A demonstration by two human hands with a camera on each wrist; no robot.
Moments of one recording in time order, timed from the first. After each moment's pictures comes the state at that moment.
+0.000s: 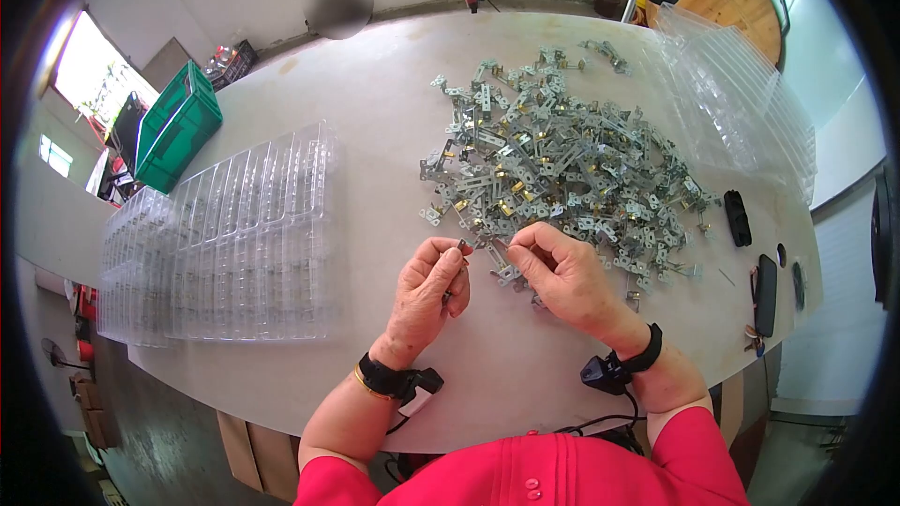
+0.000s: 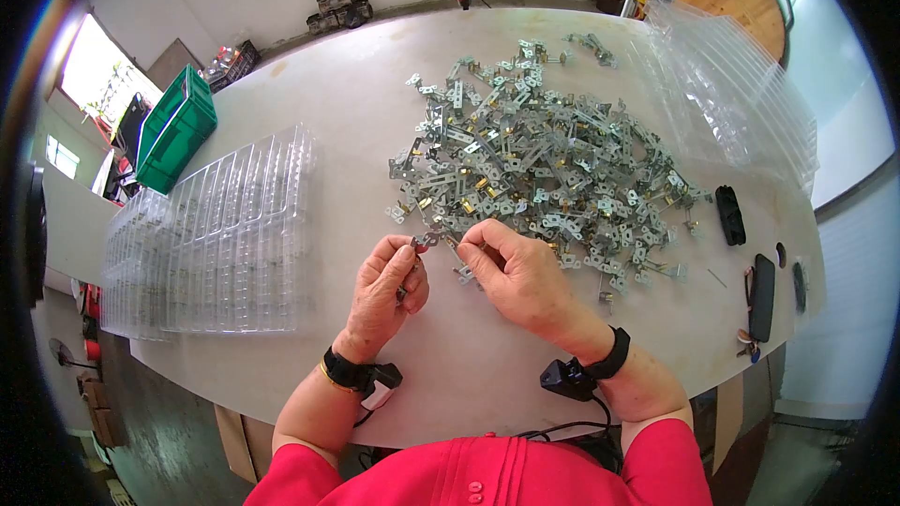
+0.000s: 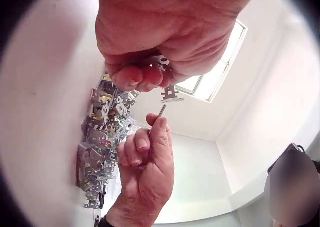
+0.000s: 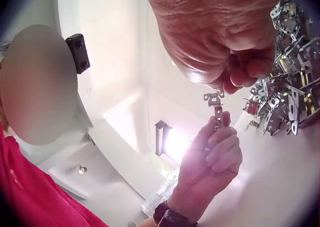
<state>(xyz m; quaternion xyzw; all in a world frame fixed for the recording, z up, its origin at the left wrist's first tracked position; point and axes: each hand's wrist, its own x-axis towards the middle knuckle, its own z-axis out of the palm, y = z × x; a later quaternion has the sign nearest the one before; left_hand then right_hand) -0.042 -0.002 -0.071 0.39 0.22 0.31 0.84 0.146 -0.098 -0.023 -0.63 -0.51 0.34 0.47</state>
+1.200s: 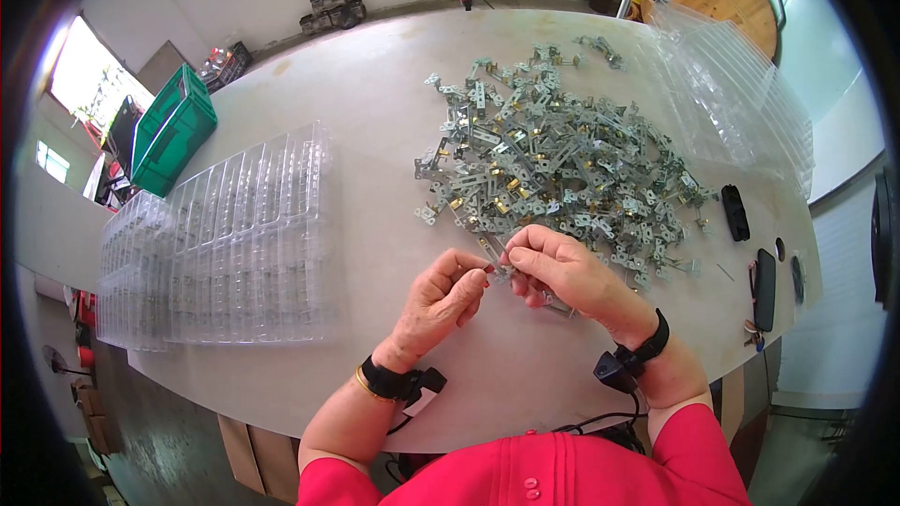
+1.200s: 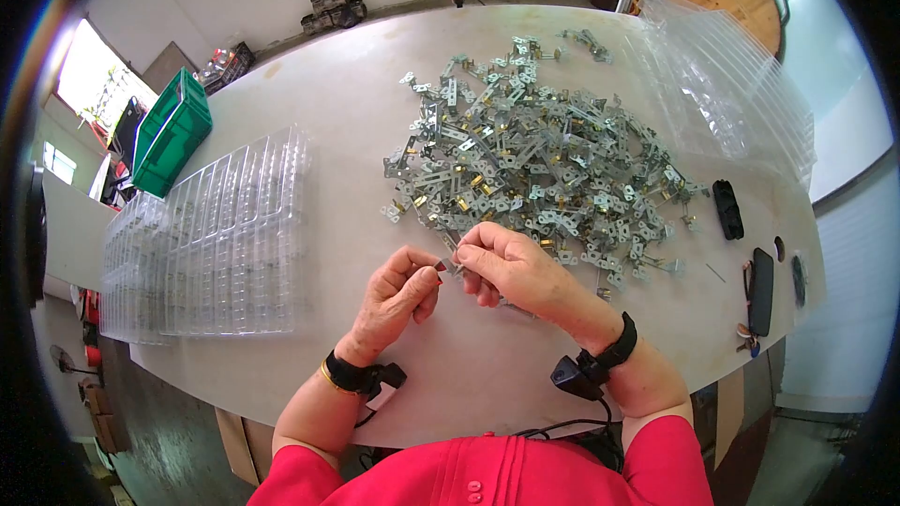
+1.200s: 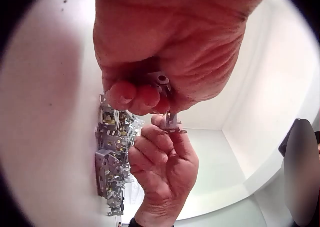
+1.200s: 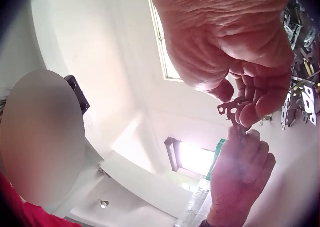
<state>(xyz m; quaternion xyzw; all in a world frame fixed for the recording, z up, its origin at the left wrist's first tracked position) -0.040 -0.012 -0.066 0.56 0.23 0.23 0.76 0.164 -0.095 -0.021 -0.53 -0.38 0.62 0.45</state>
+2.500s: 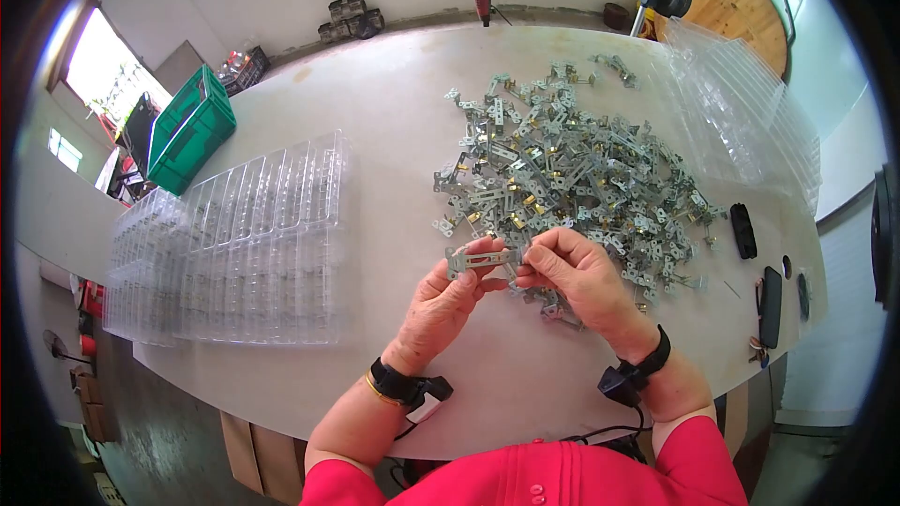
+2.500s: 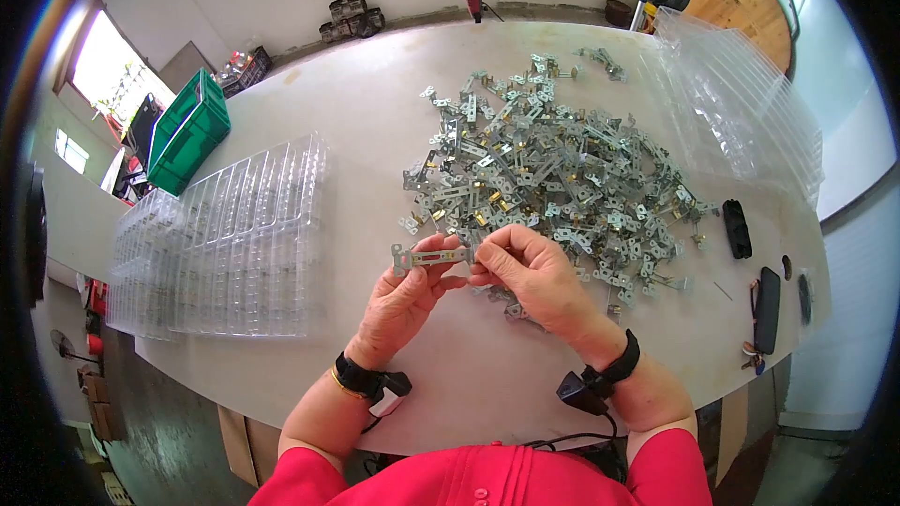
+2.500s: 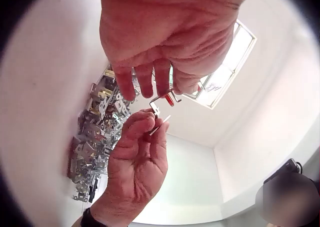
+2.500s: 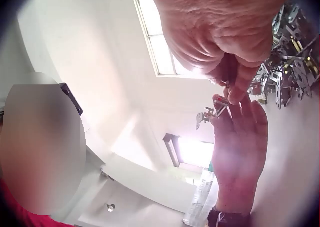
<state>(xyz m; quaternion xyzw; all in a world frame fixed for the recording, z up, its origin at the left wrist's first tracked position) -0.039 -0.004 -0.080 0.40 0.11 0.33 0.85 0.156 -0.092 -0.031 -0.48 -0.33 0.56 0.60</state>
